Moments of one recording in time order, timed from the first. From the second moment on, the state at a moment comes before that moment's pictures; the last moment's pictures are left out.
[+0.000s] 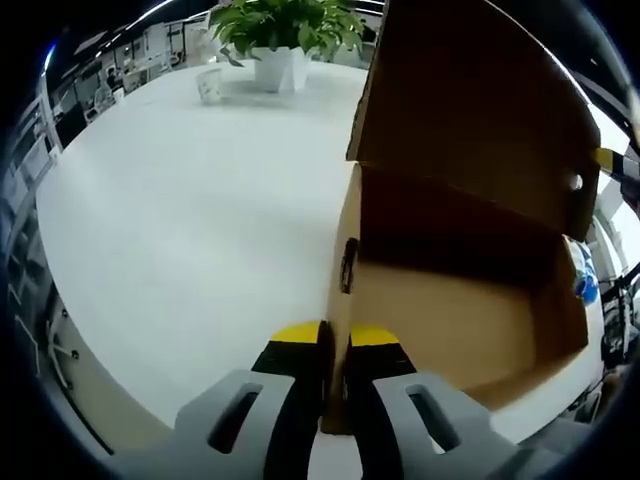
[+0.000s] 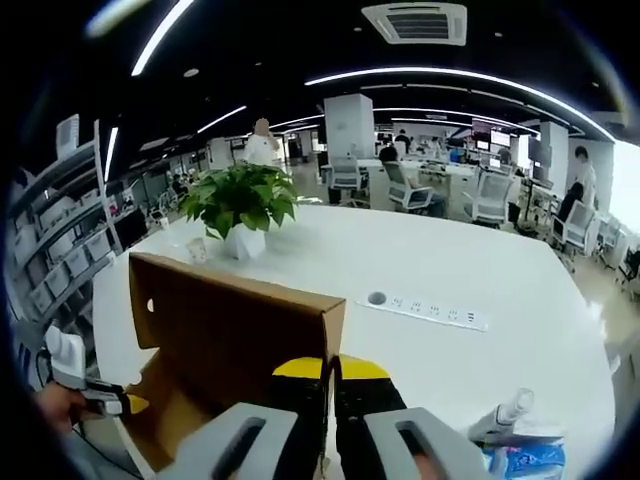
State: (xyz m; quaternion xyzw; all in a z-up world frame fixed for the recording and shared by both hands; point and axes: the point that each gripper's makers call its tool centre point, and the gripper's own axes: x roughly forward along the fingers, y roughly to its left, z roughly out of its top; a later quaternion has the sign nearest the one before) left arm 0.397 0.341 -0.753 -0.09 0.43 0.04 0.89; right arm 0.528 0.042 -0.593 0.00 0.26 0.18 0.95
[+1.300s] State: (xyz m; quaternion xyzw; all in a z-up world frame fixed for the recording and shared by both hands) left arm 0.397 0.337 -0.752 -0.10 0.44 0.04 0.89; right arm 0.471 0.038 -0.587 0.02 0.21 0.15 0.97
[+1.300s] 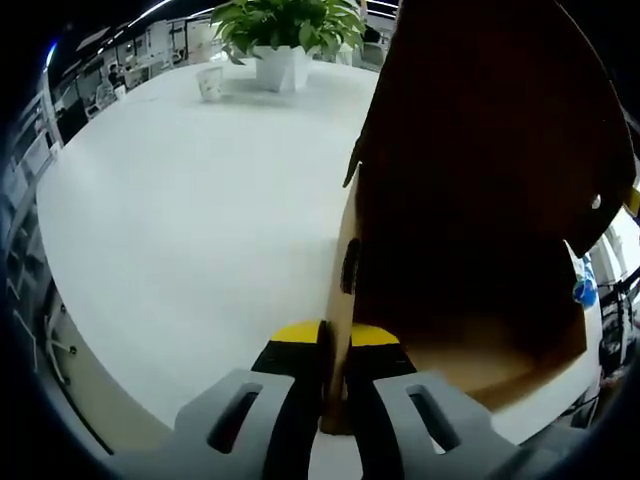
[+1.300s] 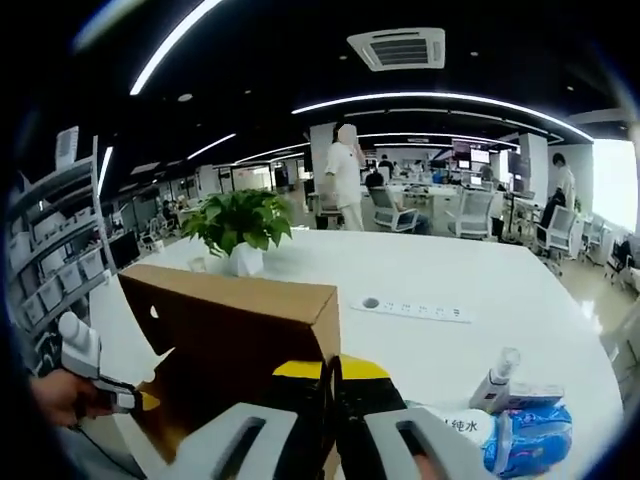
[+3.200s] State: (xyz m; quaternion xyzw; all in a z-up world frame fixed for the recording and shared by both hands) left arm 0.405 0.327 -0.750 -0.13 0.43 -0.04 0.89; right arm 0.409 0.028 -0.638 0.01 0.20 0.15 0.97
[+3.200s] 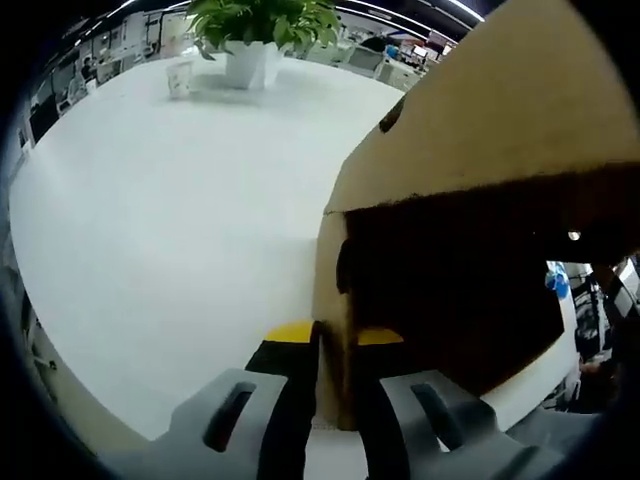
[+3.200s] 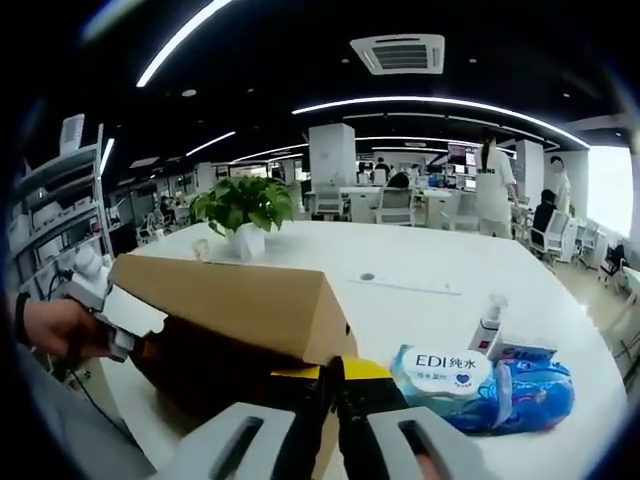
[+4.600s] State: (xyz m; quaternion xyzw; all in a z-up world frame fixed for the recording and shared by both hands) left arm 0.375 0.341 -0.704 -0.08 0.38 -0.11 0.91; right arm 0.372 0.025 -0.682 0.03 0.27 0.15 0.95
